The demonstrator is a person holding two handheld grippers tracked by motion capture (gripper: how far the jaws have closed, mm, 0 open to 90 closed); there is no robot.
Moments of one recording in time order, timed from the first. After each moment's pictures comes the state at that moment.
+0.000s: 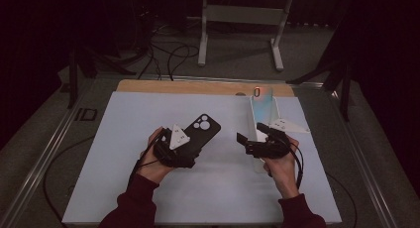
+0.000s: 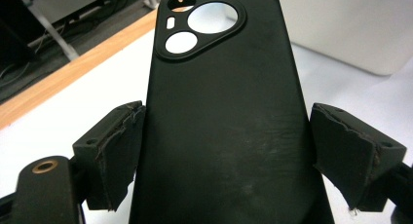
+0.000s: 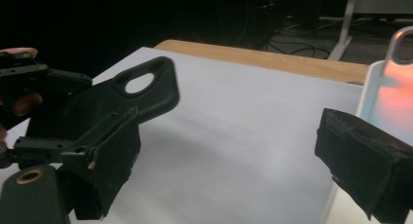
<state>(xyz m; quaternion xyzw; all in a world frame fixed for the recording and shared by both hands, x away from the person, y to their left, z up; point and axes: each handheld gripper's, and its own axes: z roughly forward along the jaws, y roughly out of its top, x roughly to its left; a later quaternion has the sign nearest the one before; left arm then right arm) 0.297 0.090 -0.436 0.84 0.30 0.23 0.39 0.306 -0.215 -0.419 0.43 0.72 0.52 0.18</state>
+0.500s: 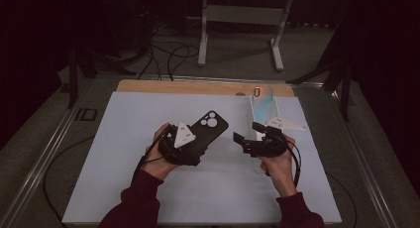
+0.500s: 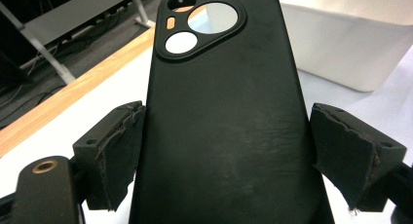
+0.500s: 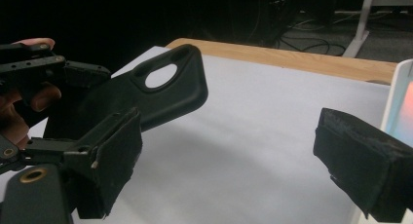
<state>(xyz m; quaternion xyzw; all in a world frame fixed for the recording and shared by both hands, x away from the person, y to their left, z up) 0.300 0.079 -0.426 0.84 0.27 0.24 0.41 0.310 -0.208 -0.417 0.42 0.72 0.53 0.15</state>
